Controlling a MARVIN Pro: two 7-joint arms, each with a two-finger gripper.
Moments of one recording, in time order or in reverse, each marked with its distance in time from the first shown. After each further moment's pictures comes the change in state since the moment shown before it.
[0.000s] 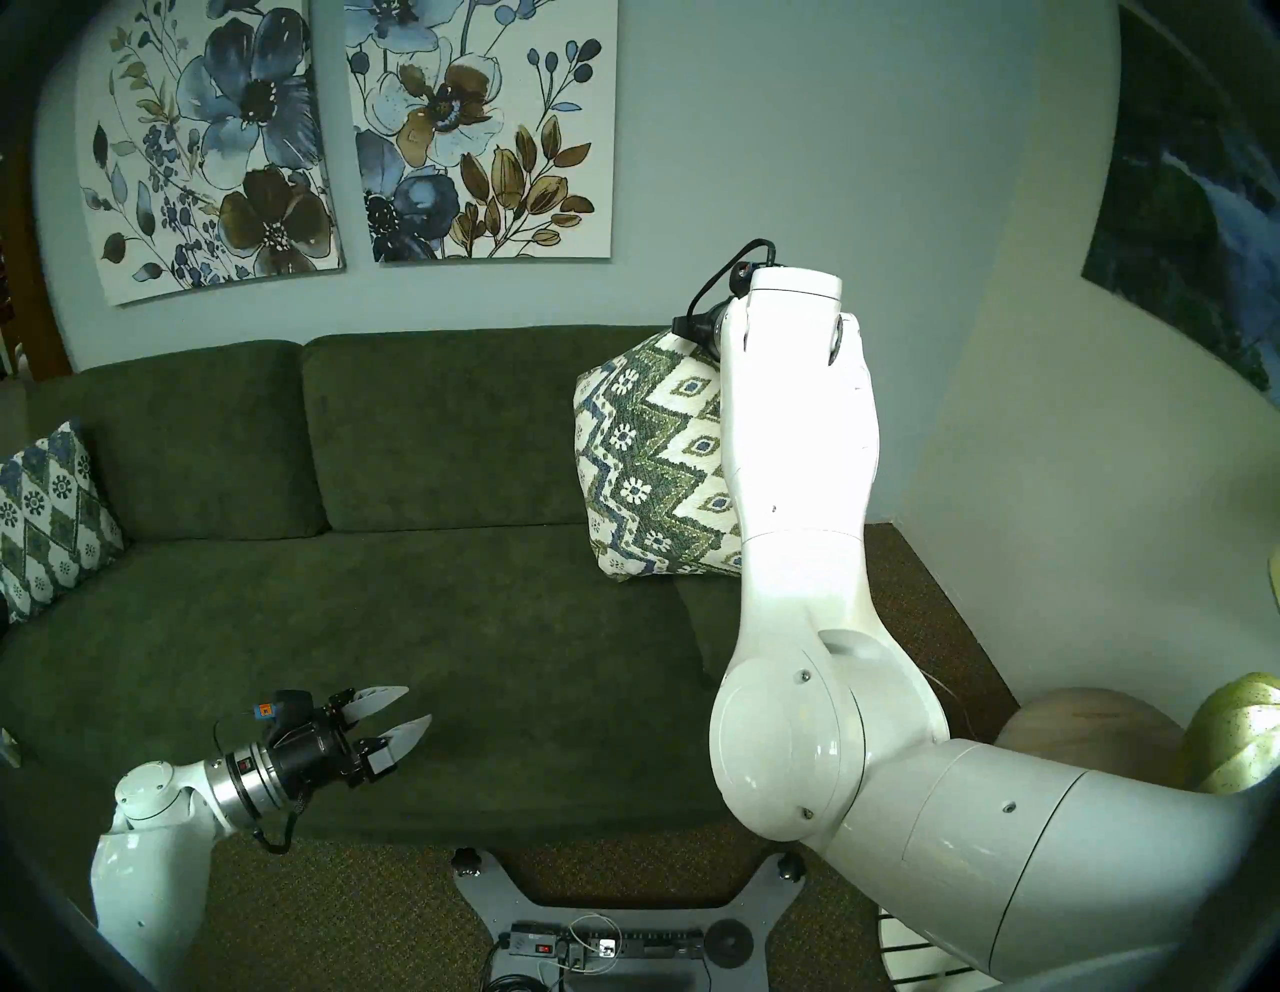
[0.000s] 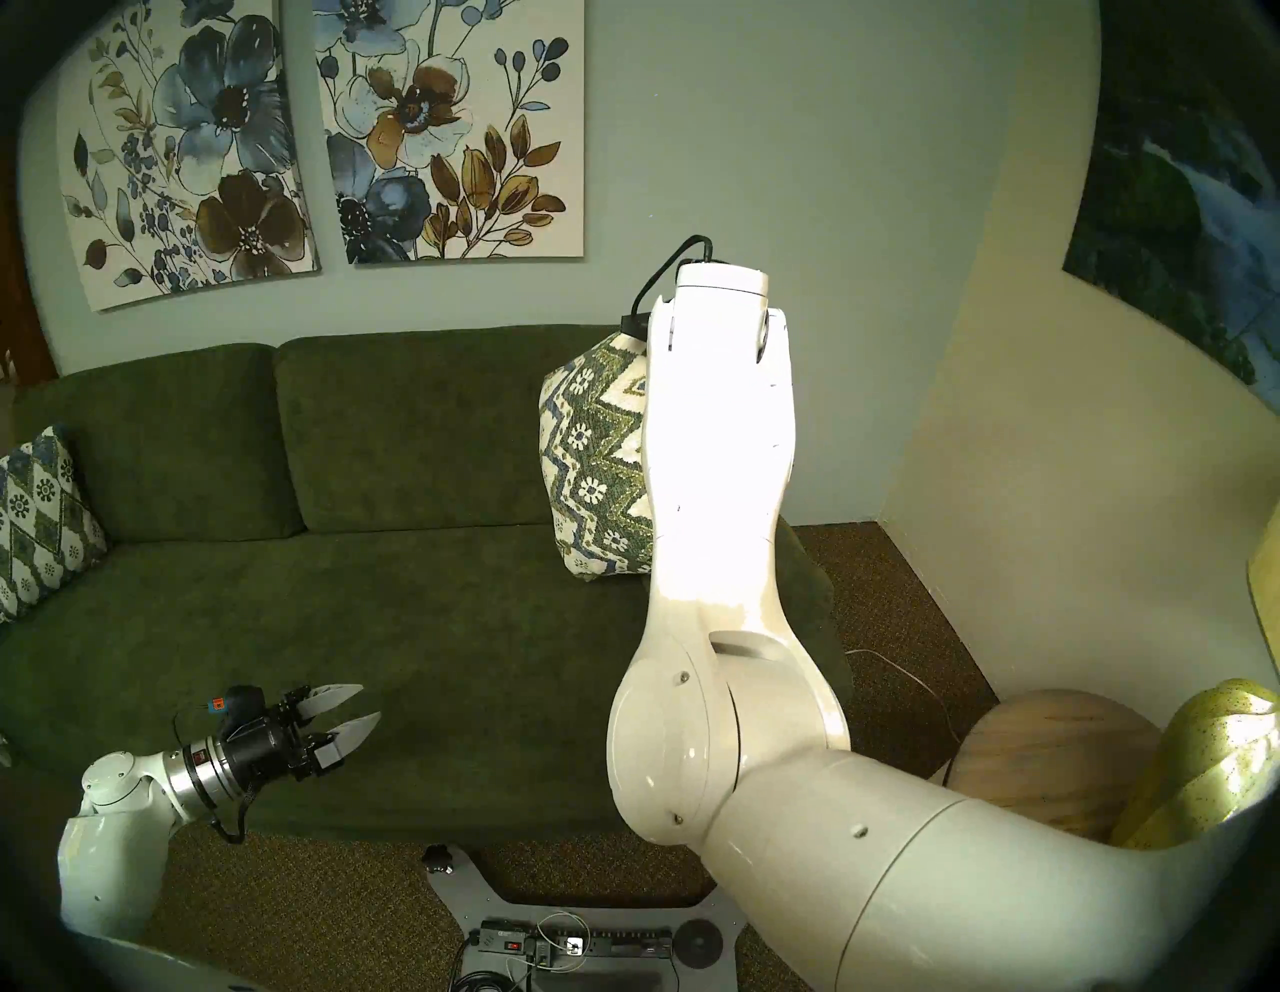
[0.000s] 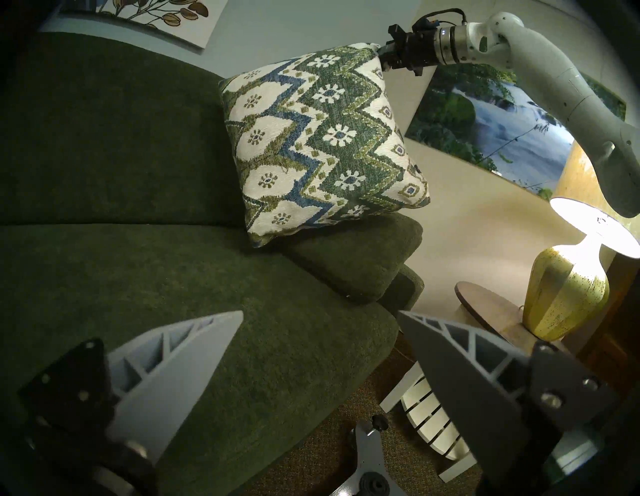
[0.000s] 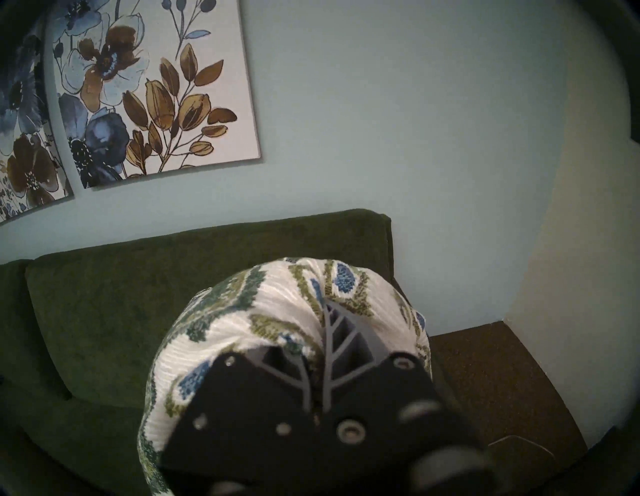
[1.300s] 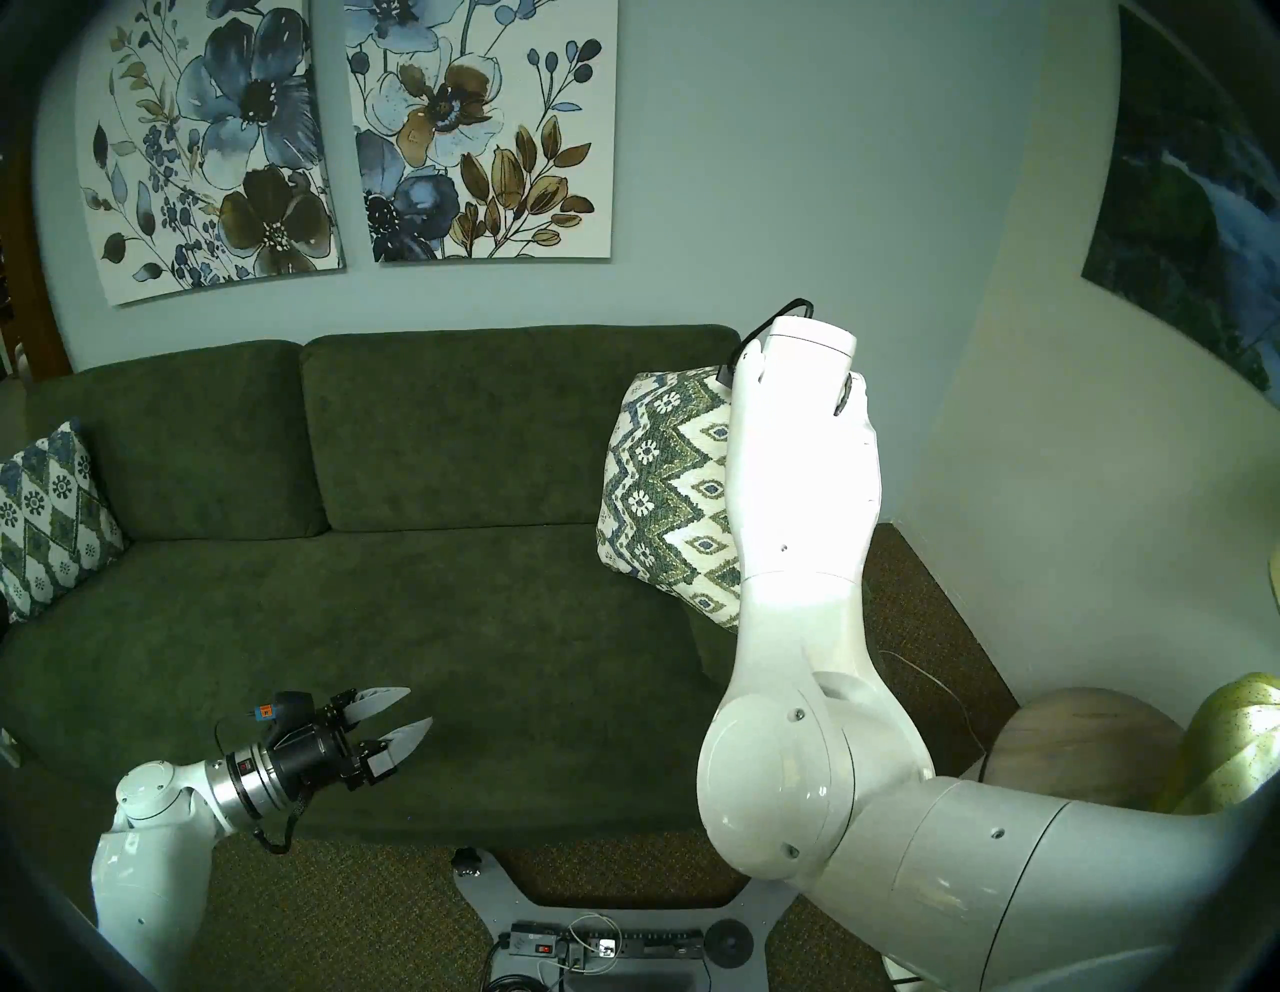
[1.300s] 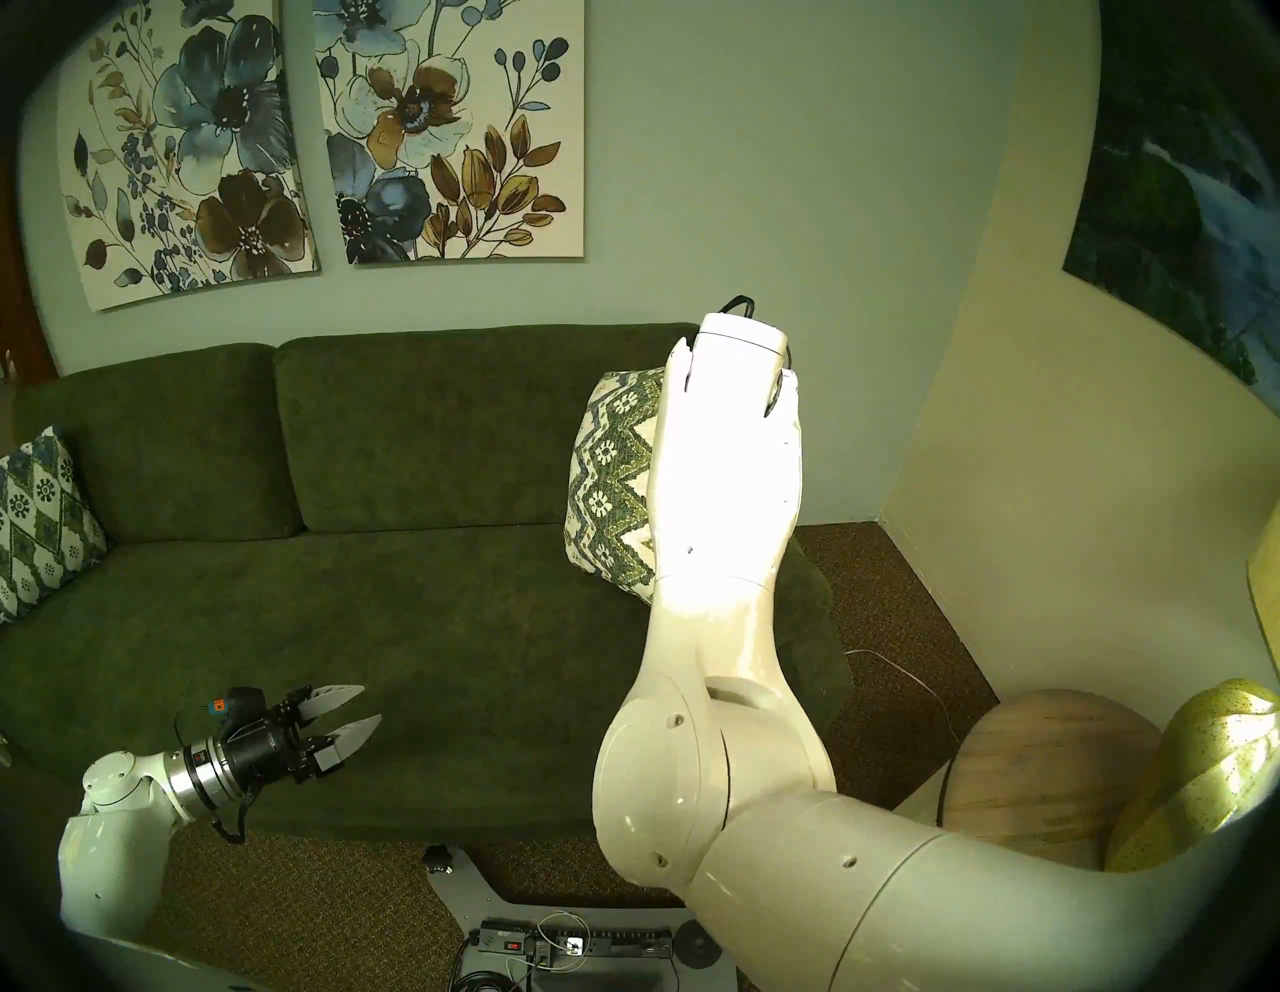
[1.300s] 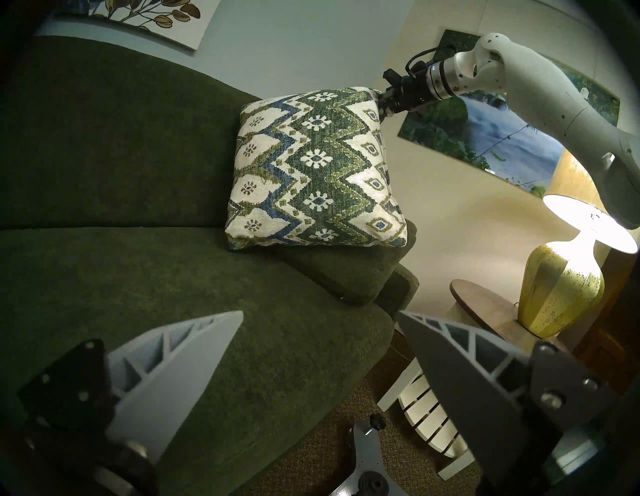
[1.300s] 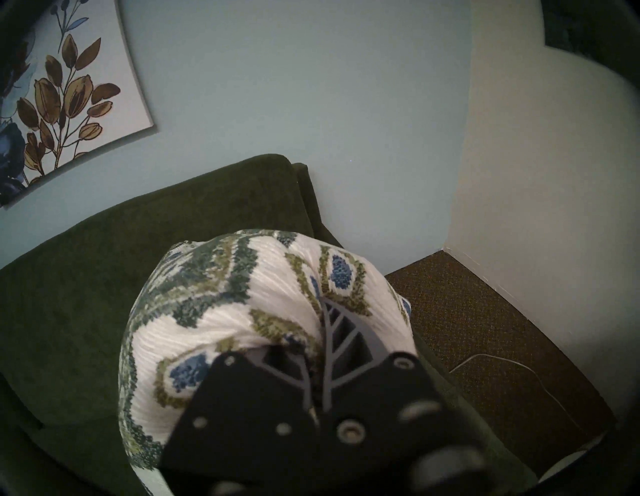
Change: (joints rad) left arm -0.012 0.005 0.007 0.020 -0.001 -0.019 -0.023; right arm -0.123 -0.024 0.031 -0.126 0.135 0.049 -0.296
